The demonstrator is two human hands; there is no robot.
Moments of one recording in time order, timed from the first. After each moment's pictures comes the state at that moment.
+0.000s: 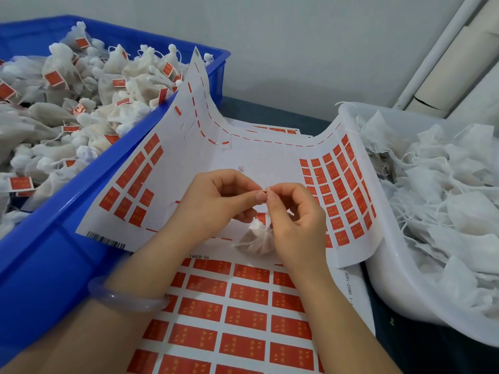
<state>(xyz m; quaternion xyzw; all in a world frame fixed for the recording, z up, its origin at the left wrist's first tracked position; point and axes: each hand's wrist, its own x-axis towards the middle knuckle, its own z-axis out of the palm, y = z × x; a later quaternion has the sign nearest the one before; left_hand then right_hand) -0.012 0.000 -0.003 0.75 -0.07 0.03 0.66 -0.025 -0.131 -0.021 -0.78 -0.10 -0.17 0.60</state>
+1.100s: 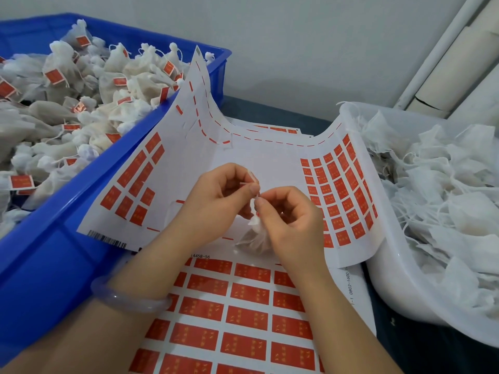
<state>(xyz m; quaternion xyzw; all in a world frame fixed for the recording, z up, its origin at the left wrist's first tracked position) -0.012 0.001 -0.007 0.75 -0.11 0.06 0.65 -0.027 -0.129 -0.019 -0.77 -0.13 -0.13 0.61</state>
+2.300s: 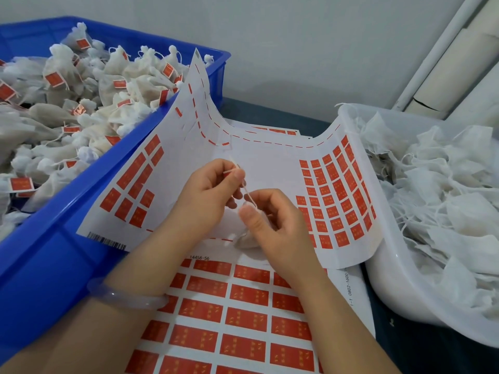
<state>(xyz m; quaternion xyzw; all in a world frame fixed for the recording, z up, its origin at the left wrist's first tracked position) -0.007 0.006 -0.009 0.74 -0.05 0.10 0.66 -0.029 -0.128 -0.022 -0.79 -0.17 -0.02 0.59</state>
